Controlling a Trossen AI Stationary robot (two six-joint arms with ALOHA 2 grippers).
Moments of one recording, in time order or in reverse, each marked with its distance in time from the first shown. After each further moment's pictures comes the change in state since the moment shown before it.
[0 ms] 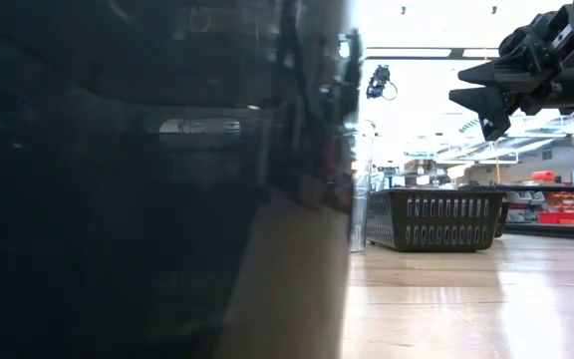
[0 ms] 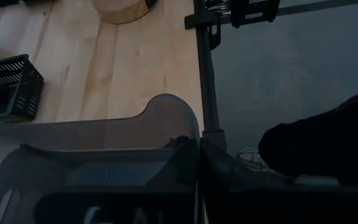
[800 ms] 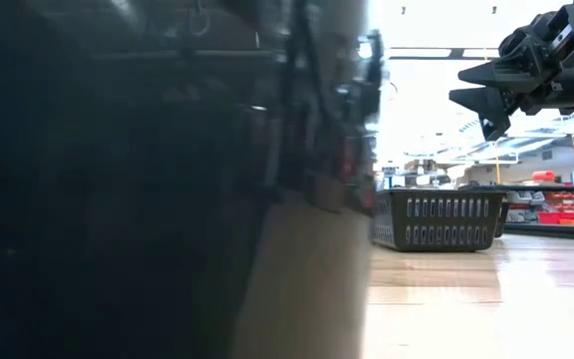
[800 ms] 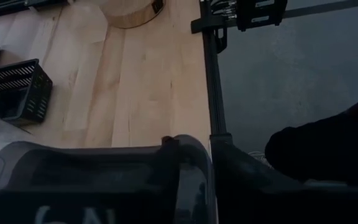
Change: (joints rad) left arm 0.000 0.000 0.000 -0.005 -0.026 0.005; right arm 0.000 0.000 0.000 0.000 0.000 0.000
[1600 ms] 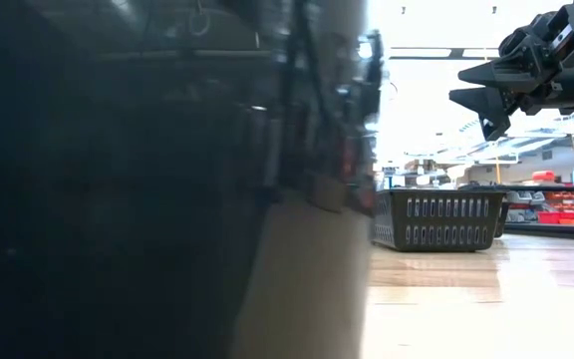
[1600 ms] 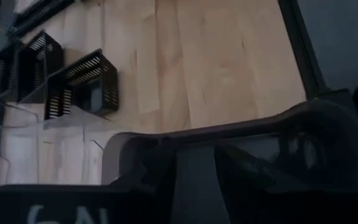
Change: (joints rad) left arm 0.106 -0.043 0.000 -0.239 -0.003 0.188; right arm 0.000 0.000 0.000 0.000 0.000 0.000
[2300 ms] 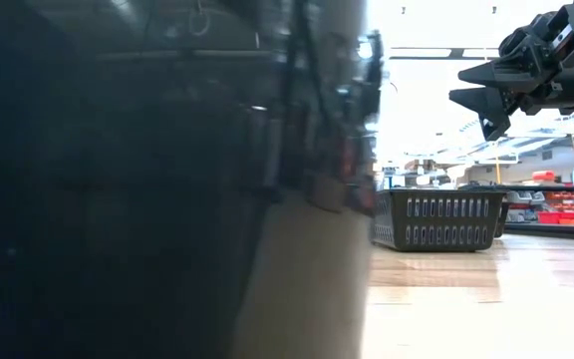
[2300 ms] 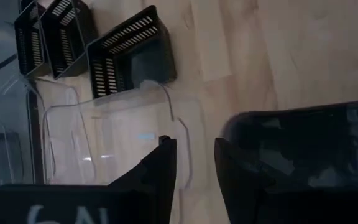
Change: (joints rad) left arm 0.220 -0.069 0.000 -0.155 0.110 0.197; right arm 0.000 0.000 0.000 0.000 0.000 0.000
